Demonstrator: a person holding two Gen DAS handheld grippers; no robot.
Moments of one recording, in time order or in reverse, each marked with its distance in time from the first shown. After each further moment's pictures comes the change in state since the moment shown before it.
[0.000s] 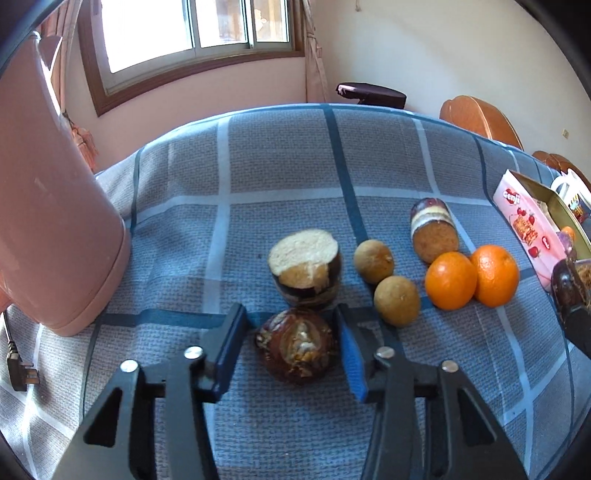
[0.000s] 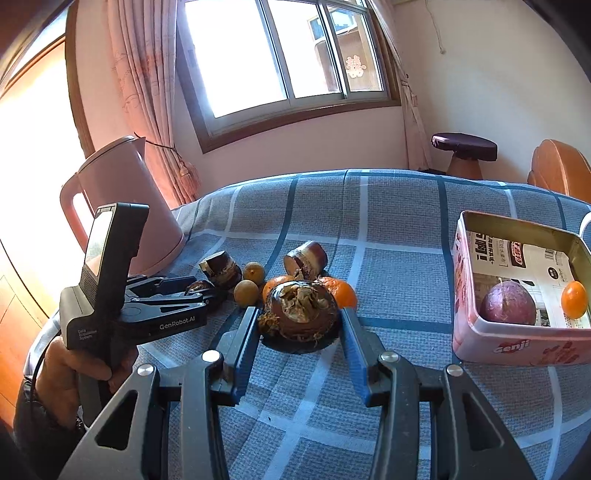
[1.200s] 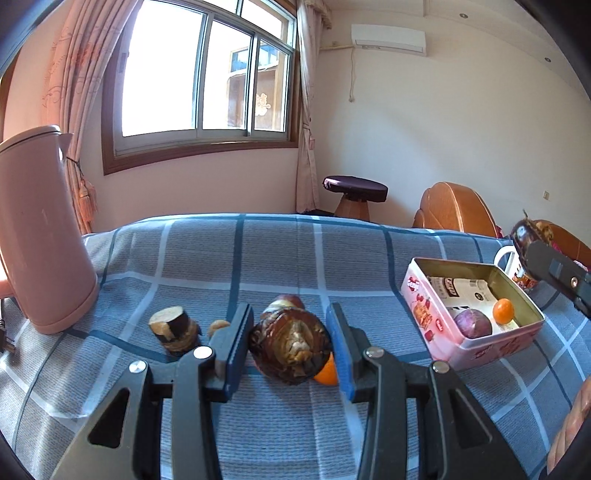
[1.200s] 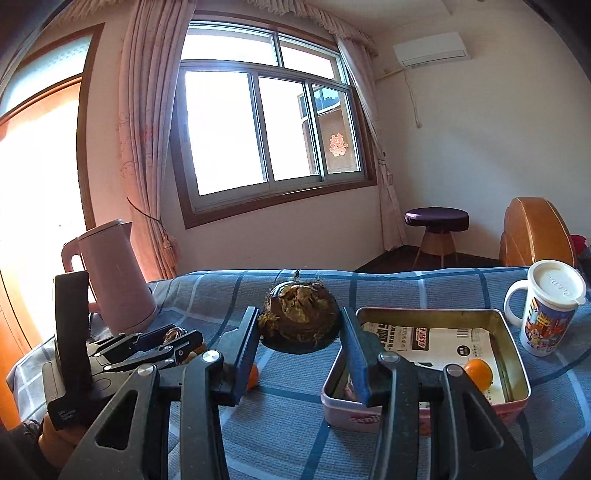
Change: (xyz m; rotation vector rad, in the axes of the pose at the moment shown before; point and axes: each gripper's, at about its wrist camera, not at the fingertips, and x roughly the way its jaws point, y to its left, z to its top) left arm -0.070 -0.103 -0.003 -0.099 -0.388 -0.062; right arm -0.089 -0.080 0.021 -0.061 -0.324 -0.114
